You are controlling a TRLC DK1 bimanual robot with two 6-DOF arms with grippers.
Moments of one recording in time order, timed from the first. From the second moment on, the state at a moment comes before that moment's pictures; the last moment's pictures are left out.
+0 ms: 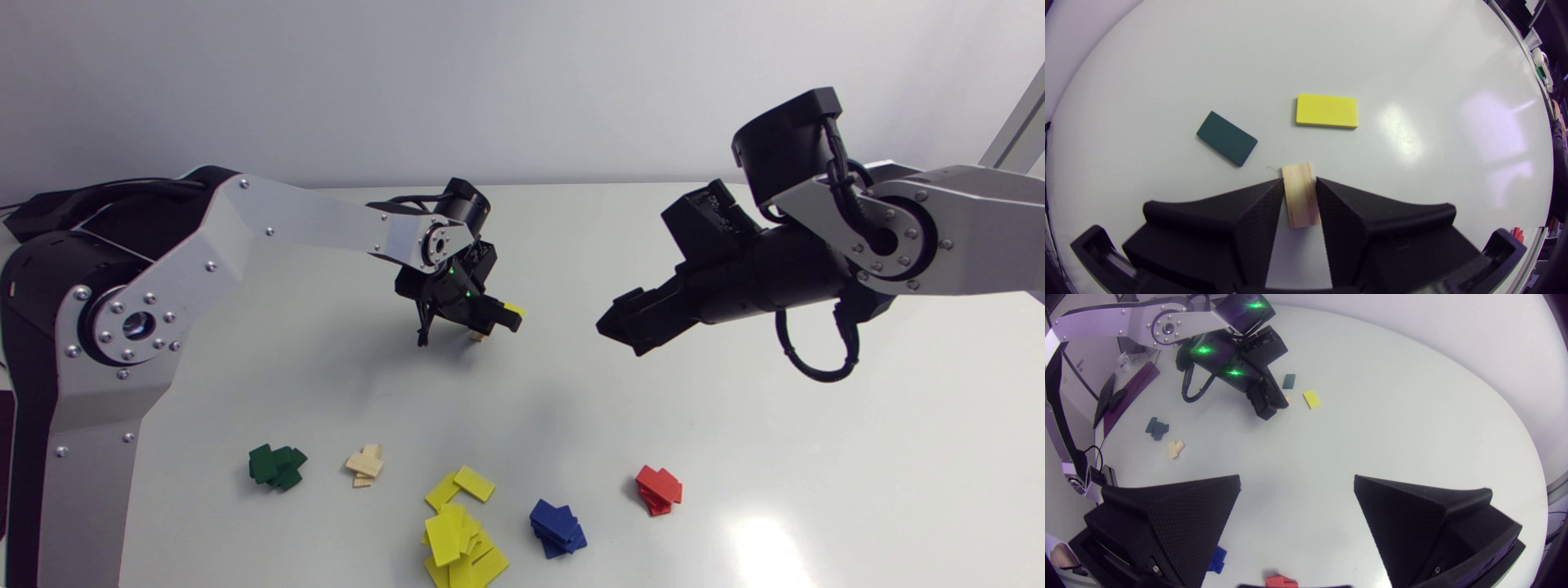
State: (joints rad) left arm -0.45 2.29 1.65 -0.46 0.02 0.05; right arm 0.36 1.40 1.00 -0.38 -0.29 -0.14
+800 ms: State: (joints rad) left arm -0.44 1.79 1.21 -0.46 -0.04 0.10; right arm 0.36 1.37 0.97 -0.38 -0.29 -0.14
